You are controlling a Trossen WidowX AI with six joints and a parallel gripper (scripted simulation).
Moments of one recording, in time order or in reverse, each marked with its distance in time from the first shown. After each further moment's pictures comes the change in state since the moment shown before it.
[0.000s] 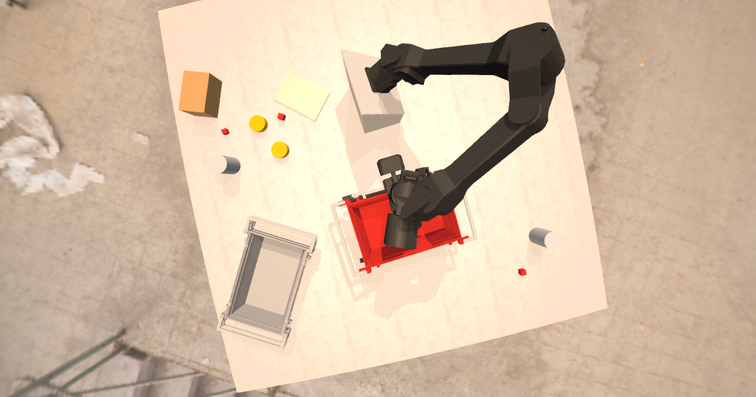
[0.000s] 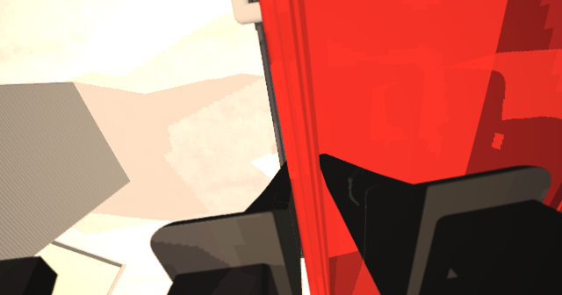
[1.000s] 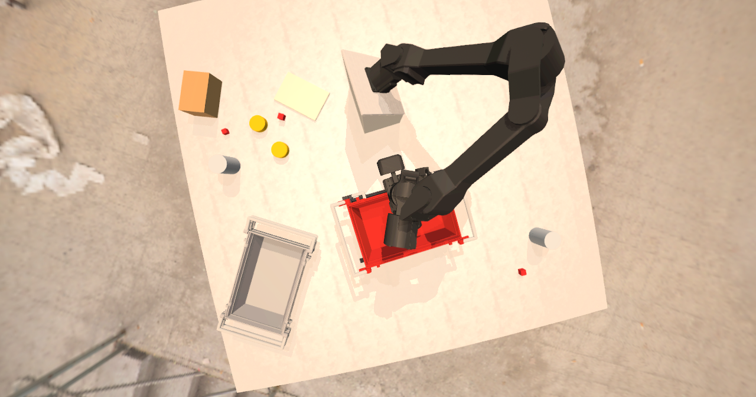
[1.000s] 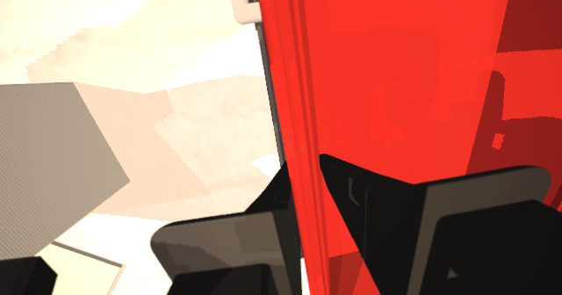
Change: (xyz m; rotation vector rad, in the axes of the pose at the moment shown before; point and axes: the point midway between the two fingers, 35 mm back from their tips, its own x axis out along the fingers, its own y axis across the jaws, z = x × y) arm 0.000 0.000 0.000 0.000 0.000 0.000
